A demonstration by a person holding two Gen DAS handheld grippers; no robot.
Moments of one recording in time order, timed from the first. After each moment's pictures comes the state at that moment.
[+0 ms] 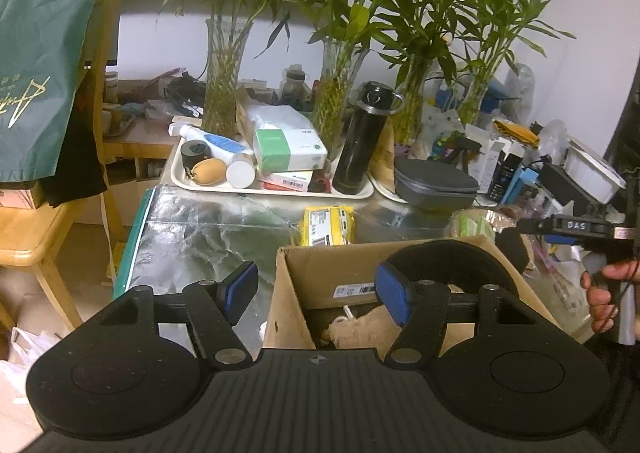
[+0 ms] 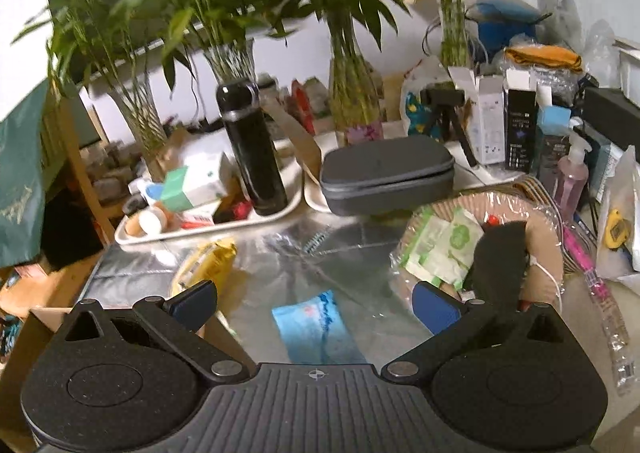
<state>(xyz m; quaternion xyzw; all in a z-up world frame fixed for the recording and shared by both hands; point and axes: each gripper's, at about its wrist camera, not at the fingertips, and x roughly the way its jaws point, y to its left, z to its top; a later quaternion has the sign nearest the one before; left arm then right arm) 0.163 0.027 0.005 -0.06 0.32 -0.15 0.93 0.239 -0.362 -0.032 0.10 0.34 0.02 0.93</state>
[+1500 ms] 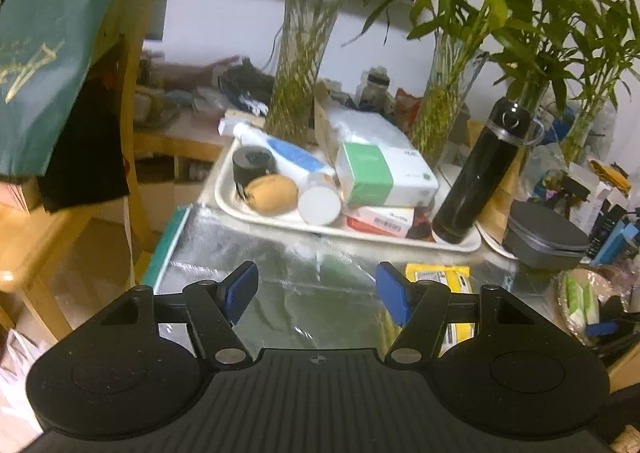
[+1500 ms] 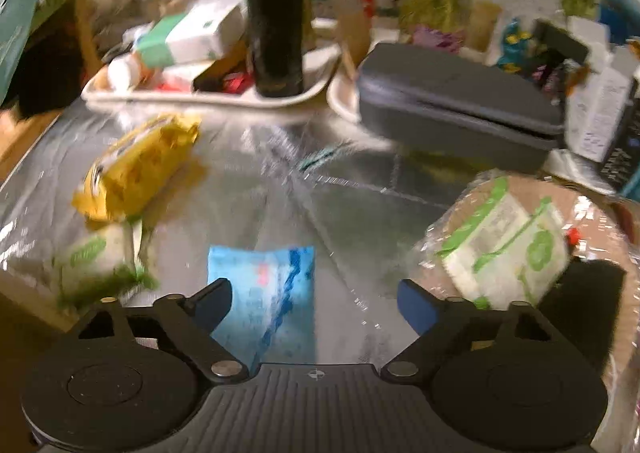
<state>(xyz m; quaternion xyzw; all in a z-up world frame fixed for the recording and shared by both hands) 0.314 0.059 -0.066 -0.09 0.33 -0.06 0.94 0.362 -0.350 -0.145 -0.06 0.47 0.12 0.87</state>
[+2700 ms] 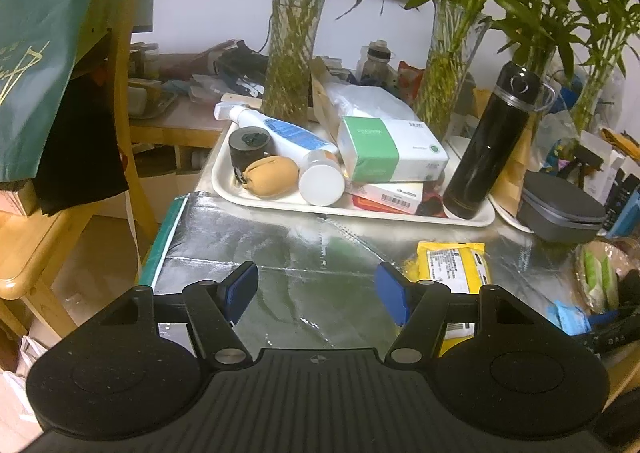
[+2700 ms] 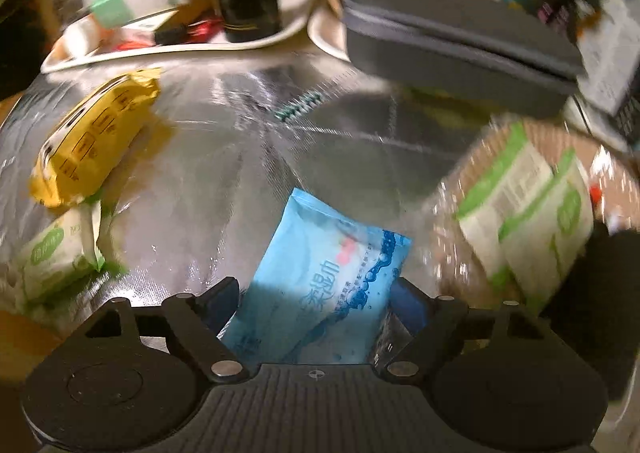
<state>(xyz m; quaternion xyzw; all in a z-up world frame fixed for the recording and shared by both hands) 0.330 0.046 -0.077 -0.06 0.35 -0.06 0.93 0.393 -0.344 -0.178 -0.04 0.55 0.07 0.83</state>
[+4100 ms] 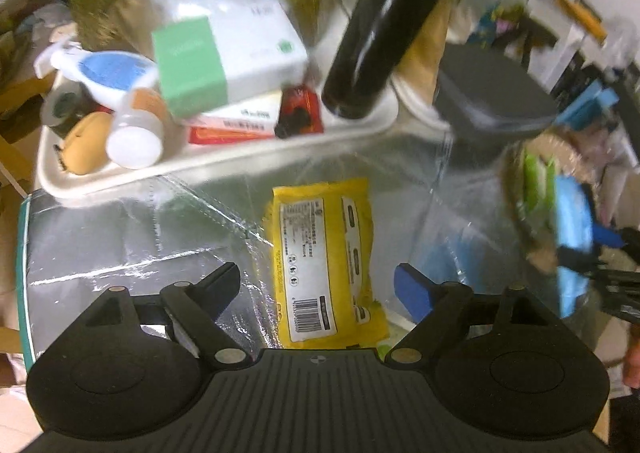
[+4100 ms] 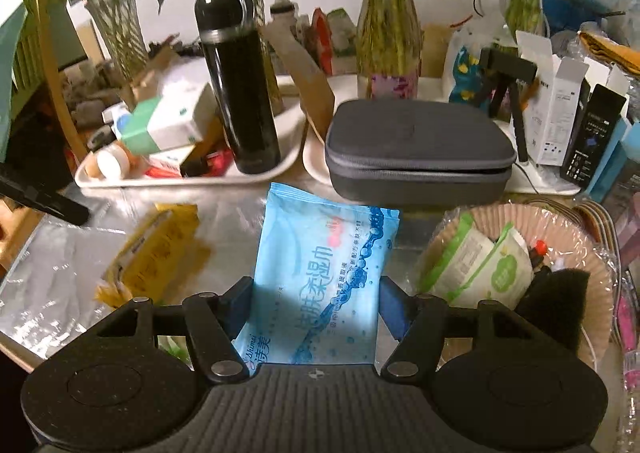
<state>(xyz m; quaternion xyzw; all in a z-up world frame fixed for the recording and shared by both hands) 0.446 -0.082 -0.077 0.02 0.58 -0.19 0.79 0.364 -0.358 -0.081 0.02 0.43 0.07 0.90</state>
